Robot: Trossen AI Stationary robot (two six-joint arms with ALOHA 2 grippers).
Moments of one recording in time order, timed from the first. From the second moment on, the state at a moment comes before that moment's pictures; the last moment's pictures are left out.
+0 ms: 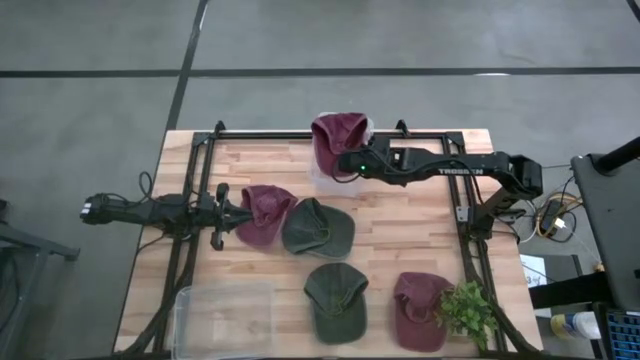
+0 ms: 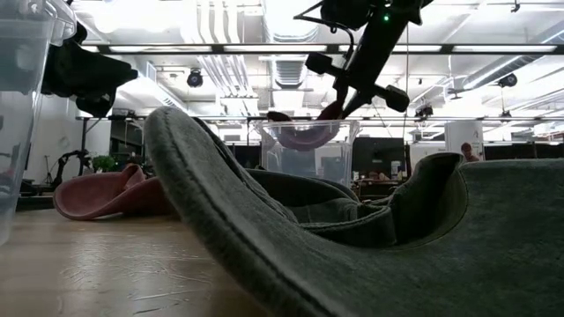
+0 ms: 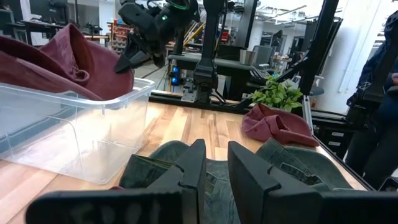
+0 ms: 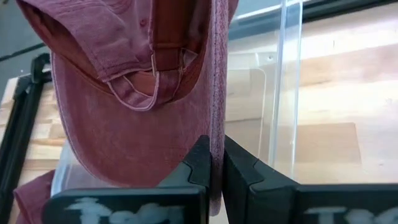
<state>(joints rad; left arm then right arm) -0.14 0.05 0.03 -0.02 -0.18 -0.14 -0.22 1.59 1.23 -0.60 0.51 1.32</state>
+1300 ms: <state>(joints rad) -0.14 0.05 0.03 -0.02 -0.18 -0.14 -0.13 1.57 1.31 -0.69 0.23 1.01</state>
